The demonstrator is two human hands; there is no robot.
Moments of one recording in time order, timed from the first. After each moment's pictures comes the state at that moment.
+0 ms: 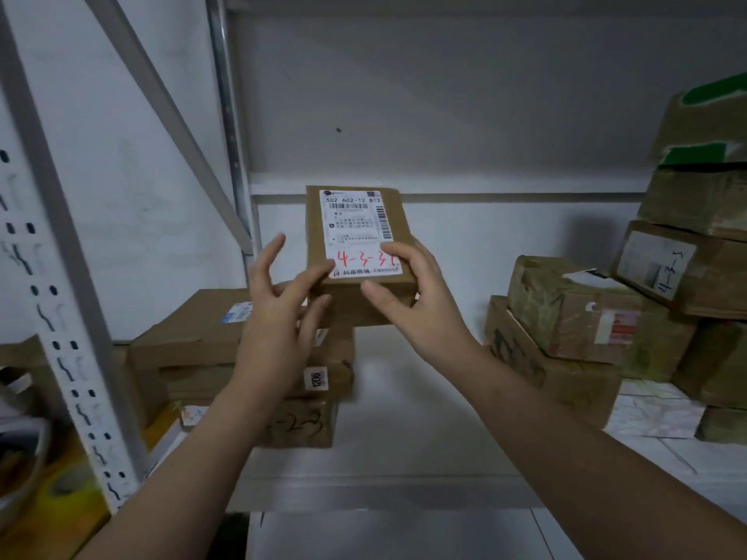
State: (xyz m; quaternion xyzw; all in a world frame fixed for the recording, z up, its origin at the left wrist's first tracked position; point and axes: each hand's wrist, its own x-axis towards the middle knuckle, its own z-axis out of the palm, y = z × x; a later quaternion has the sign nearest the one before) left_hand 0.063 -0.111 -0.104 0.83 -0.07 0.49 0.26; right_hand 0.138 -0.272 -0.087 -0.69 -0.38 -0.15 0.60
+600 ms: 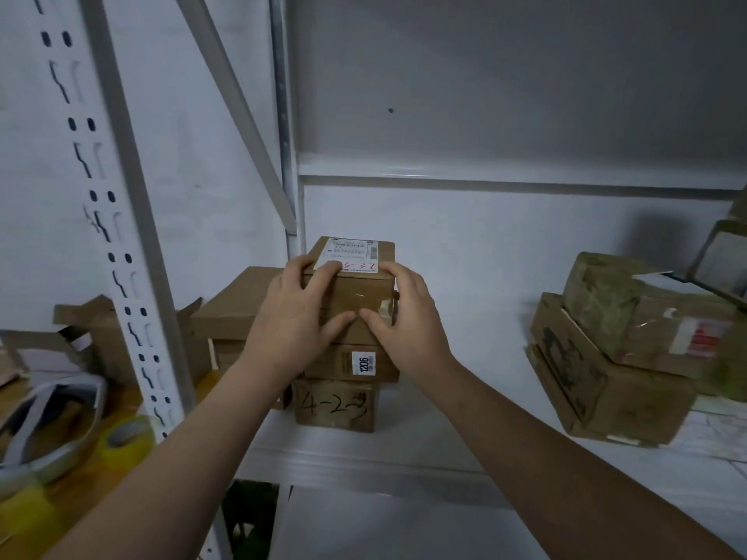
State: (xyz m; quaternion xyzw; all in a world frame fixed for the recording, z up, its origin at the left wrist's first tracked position) left_hand 0.059 -0.054 -0.112 0.93 0.06 0.36 0.10; right_hand 0.135 -0.197 -0.125 -0.78 -0.34 -0.19 0.48
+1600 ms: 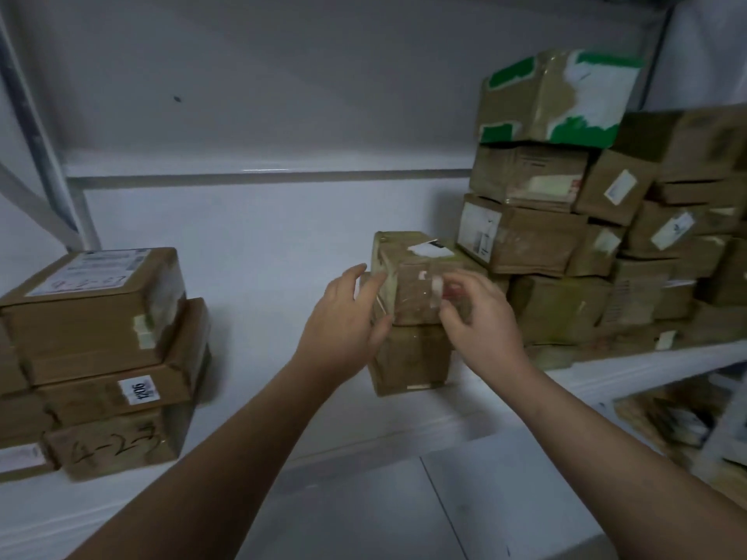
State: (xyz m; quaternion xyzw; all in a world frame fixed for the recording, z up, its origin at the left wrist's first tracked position) left_hand 0.153 -0.308 -0.125 0.92 -0.17 0.31 0.16; right_hand 0.153 -0.494 -0.122 -0.86 -0.13 -0.32 0.37
